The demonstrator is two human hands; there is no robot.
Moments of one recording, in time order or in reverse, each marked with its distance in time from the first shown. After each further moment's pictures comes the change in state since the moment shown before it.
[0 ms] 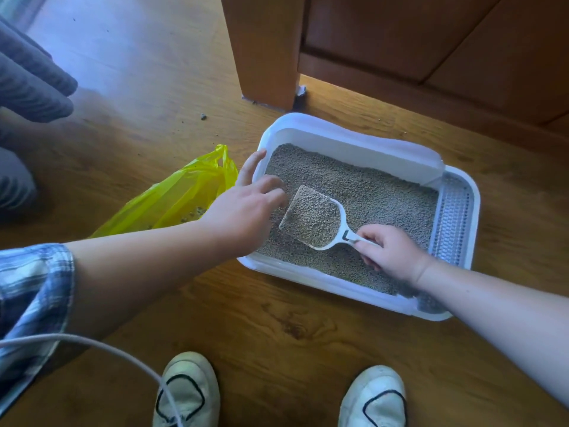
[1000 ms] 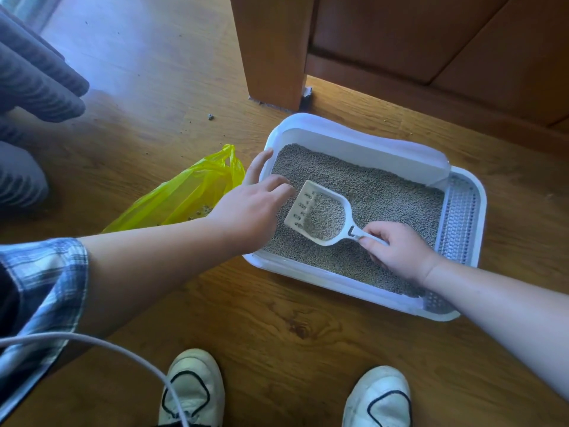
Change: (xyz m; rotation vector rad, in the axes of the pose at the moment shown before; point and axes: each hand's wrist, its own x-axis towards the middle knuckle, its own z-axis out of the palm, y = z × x) left_hand -0.001 0.001 -0.007 -0.049 -0.138 -0.089; right_hand -0.003 -0.006 -0.003 -0.078 0.050 -0.011
